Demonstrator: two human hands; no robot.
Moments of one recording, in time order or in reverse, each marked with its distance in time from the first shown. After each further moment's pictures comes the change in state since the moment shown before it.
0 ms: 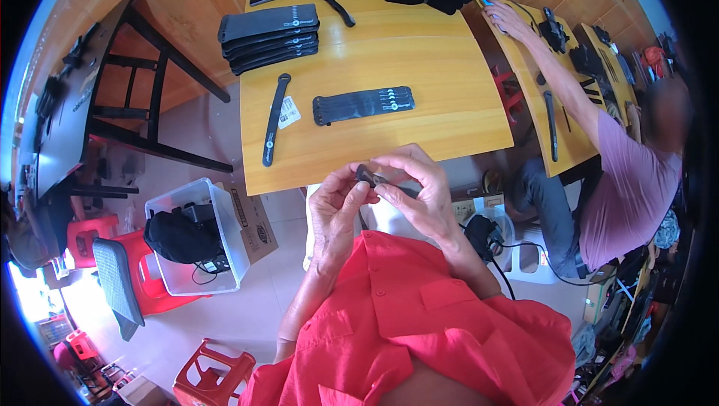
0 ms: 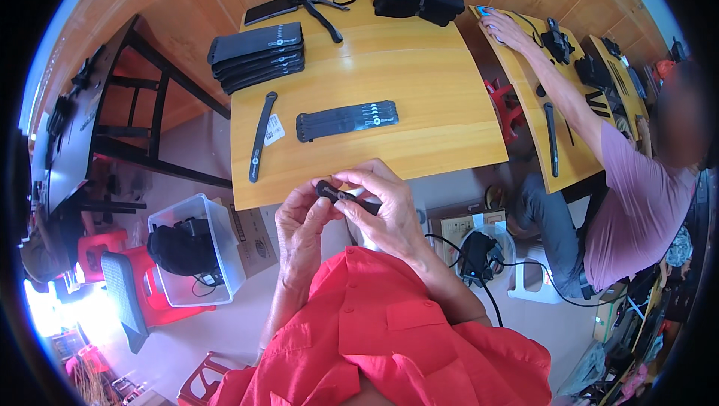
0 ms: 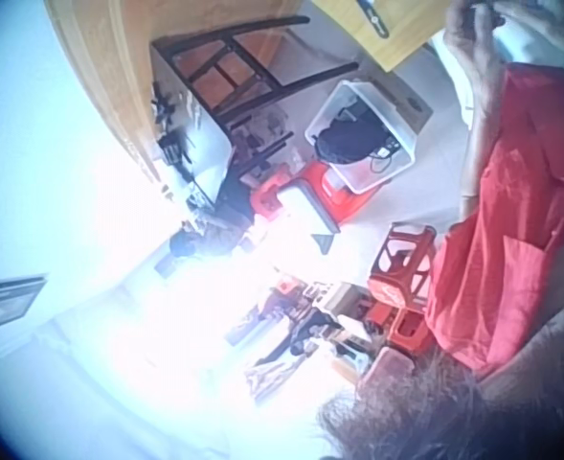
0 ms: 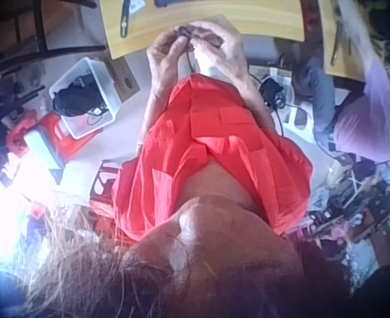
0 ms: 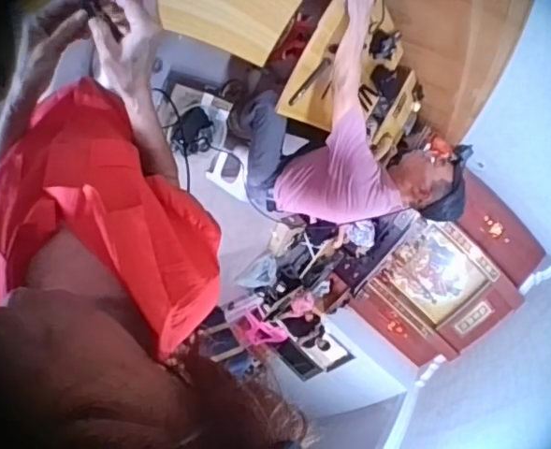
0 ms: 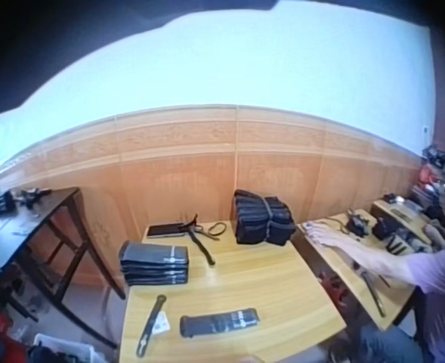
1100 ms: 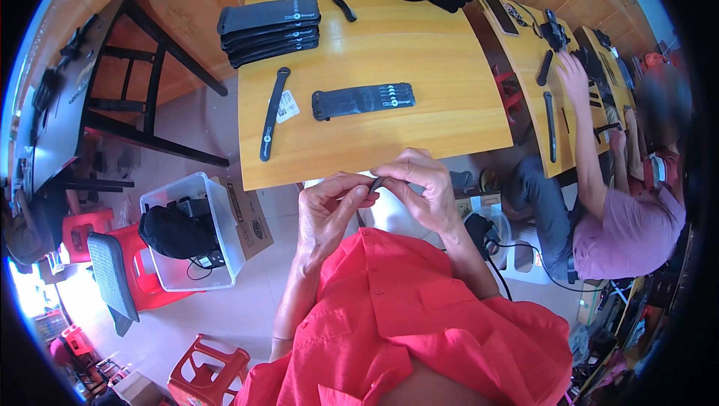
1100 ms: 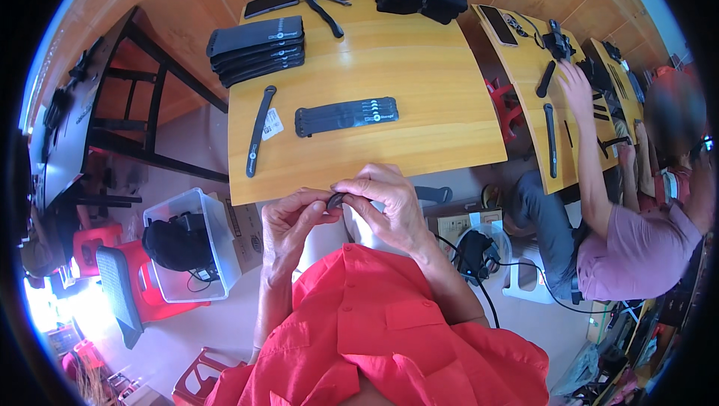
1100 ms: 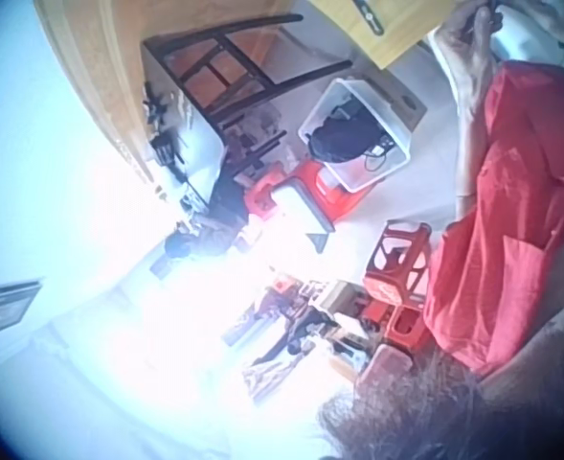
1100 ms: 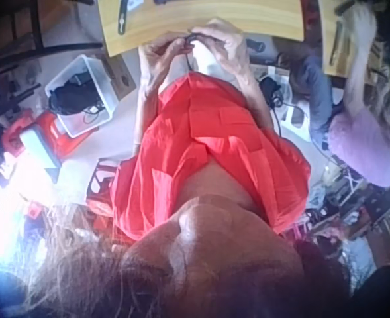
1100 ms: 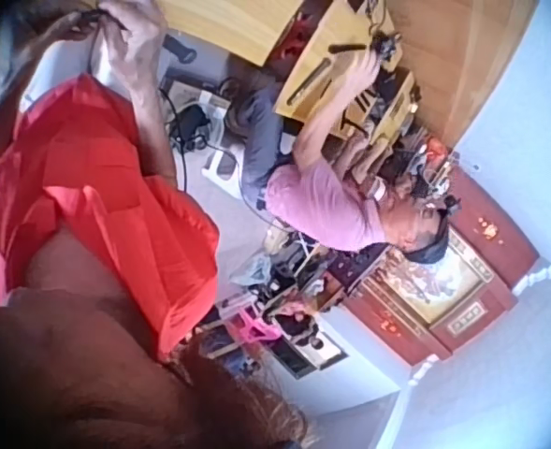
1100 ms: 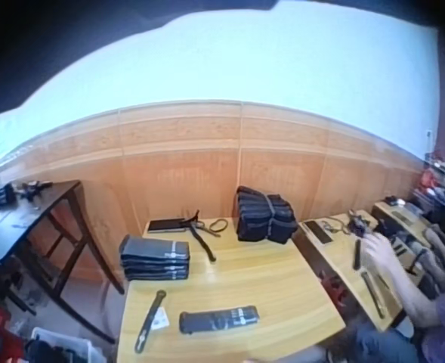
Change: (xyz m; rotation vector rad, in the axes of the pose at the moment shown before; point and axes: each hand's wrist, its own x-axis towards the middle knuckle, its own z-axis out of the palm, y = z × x) left_hand 0.000 0.019 -0.011 0.174 -0.182 0.012; right_hand 0.003 0.014 -0.010 -0.242 -0.062 -0.229
